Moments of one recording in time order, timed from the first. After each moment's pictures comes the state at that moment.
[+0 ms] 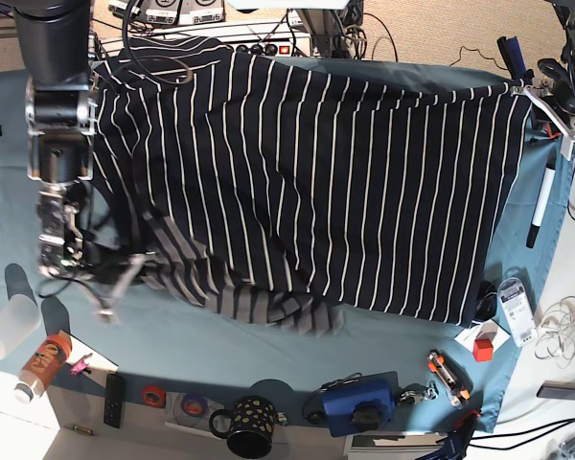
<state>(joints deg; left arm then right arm) 31.2 -22.1 -31.9 106.2 -26.5 -20.9 52.9 32.3 28.3 -5.4 46.9 17.1 27.4 -41.8</state>
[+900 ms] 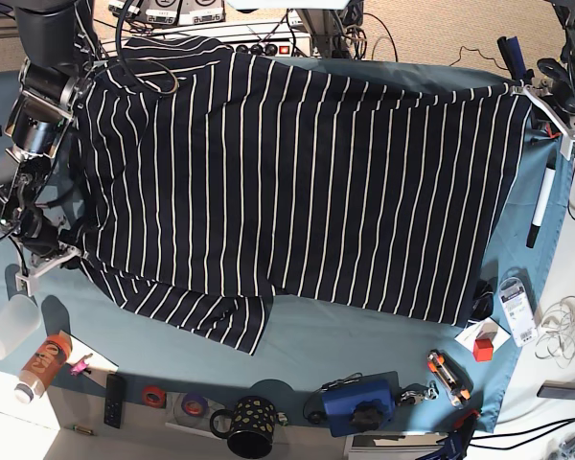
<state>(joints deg) 31.2 -22.0 -31.9 106.2 -26.5 -20.9 52.9 26.0 29.1 23.0 49.2 22.0 28.6 -45.4</state>
